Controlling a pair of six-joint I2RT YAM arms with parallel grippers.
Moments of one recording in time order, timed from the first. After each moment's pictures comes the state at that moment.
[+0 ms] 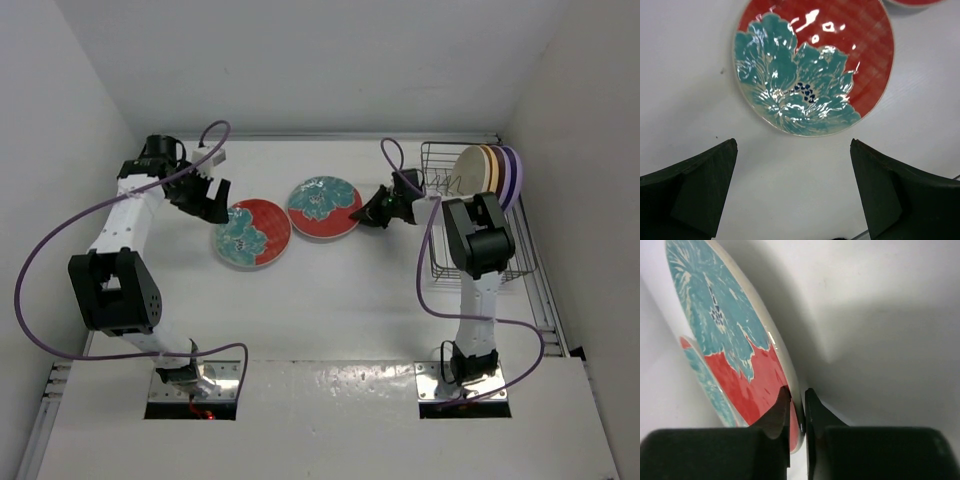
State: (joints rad) left arm 0.11 1.60 1.45 -0.90 0.43 0.46; right arm 0.21 2.14 1.20 0.07 -0.45 0.90
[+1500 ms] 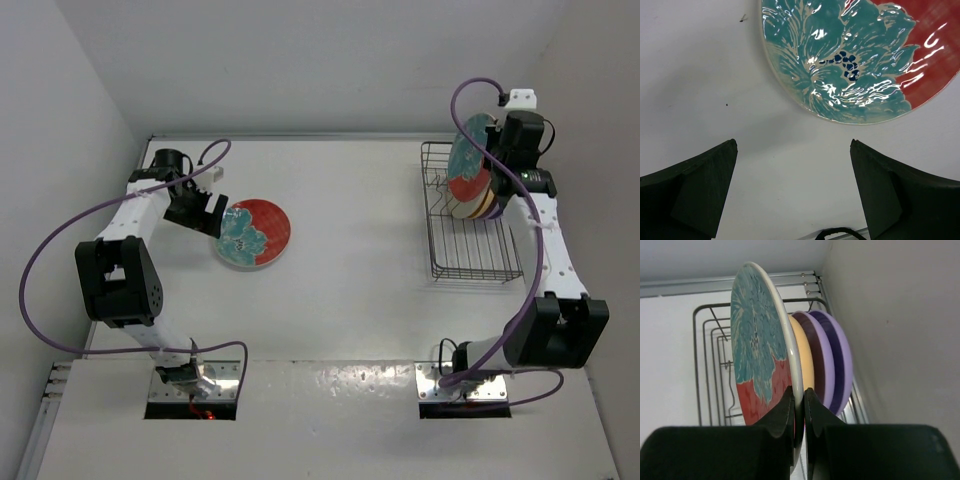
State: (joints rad) left arm 0.11 1.65 1.32 -0.85 0.22 0.43; right arm -0.09 1.41 1.33 -0.31 0.26 -0.11
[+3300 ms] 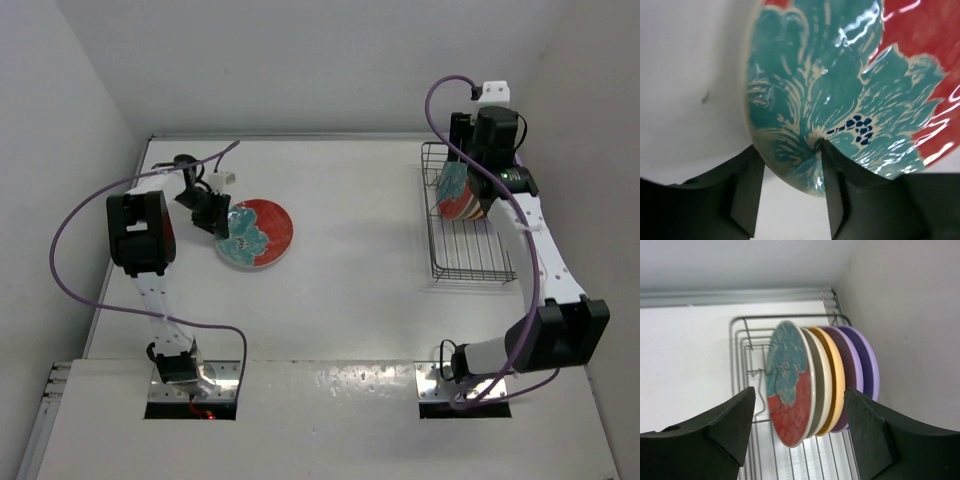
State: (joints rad) left arm 0.11 2.08 1.51 -0.84 0.36 0.44; right arm 0.06 1.43 1.35 -0.30 0.38 -0.10
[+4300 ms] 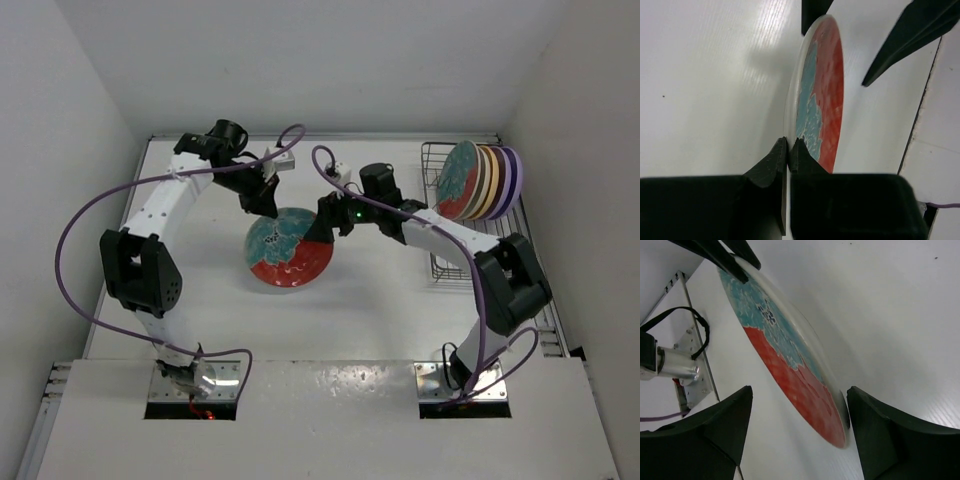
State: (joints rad) left arm -0.22 1.75 1.71 -1.14 0.74 0.79; right arm 0.53 1.67 1.09 0.03 -0.66 0.18
